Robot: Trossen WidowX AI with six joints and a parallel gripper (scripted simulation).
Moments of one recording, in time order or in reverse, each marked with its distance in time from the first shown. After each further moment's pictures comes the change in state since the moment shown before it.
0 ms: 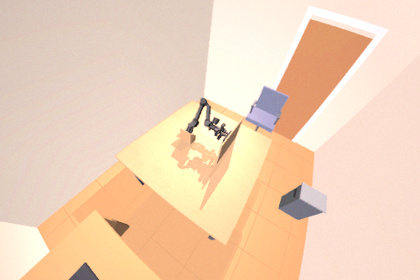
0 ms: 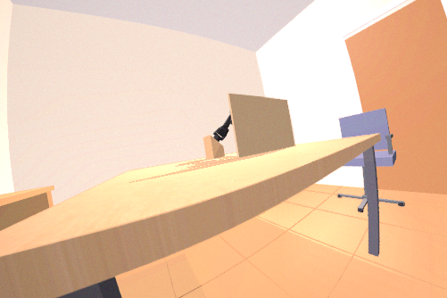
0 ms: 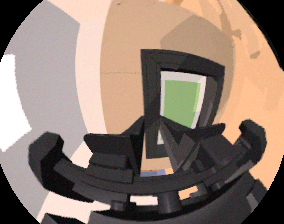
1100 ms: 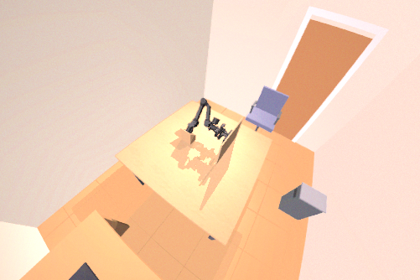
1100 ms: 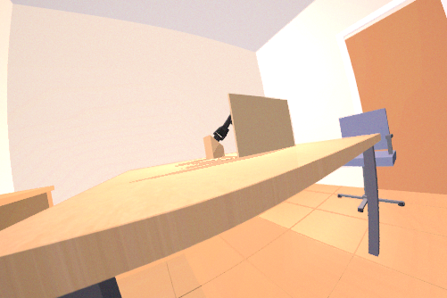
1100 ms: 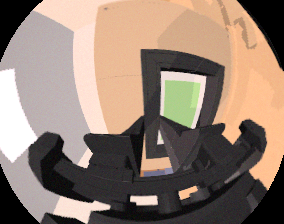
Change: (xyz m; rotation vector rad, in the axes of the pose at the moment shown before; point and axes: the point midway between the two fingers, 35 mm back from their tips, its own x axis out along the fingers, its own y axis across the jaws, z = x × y) arm 0.000 -0.002 0.000 0.105 0.000 -0.002
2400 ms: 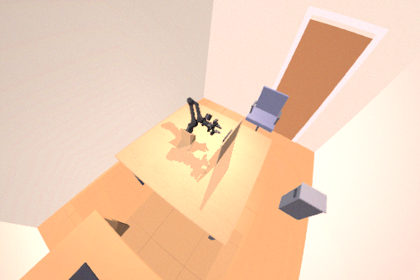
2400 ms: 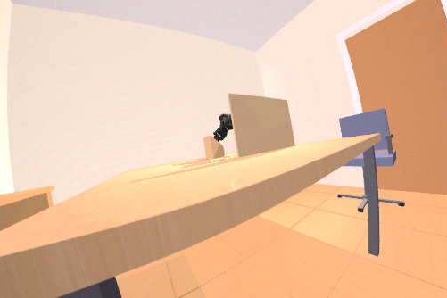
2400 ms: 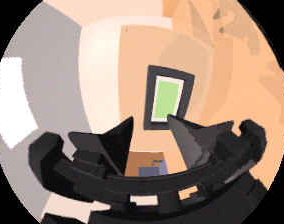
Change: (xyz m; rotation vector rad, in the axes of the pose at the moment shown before) arm -0.089 0.003 -0.006 -0.080 0.002 0.013
